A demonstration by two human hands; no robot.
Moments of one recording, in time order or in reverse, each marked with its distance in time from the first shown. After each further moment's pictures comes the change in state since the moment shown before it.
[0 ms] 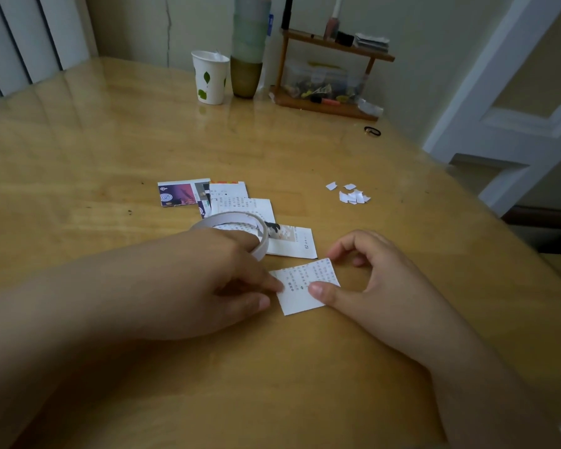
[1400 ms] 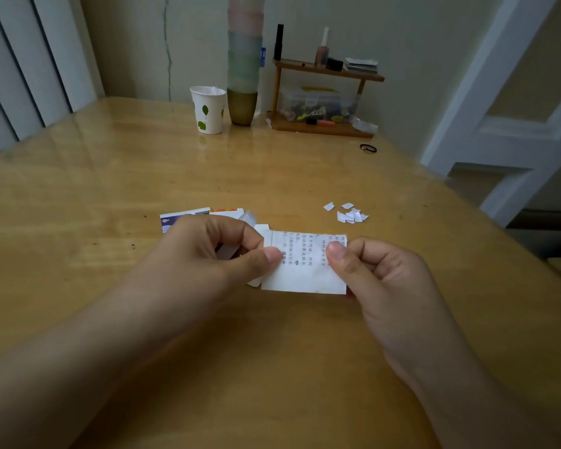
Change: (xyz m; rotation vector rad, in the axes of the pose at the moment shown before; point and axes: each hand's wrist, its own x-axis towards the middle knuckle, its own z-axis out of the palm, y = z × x) left_hand 0.008 0.018 -0.009 -0.617 0.456 -0.354; right_hand 0.001 -0.021 0.004 0.678 0.188 -0.101
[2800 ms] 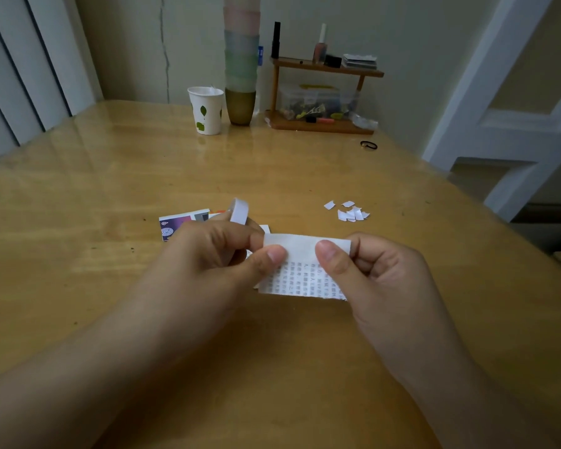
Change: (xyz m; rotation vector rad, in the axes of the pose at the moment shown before) left_hand -0.002 -0.001 0.008 0.059 0.054 0.106; right_hand -0.001 0.002 0.006 0.012 -0.018 -0.044
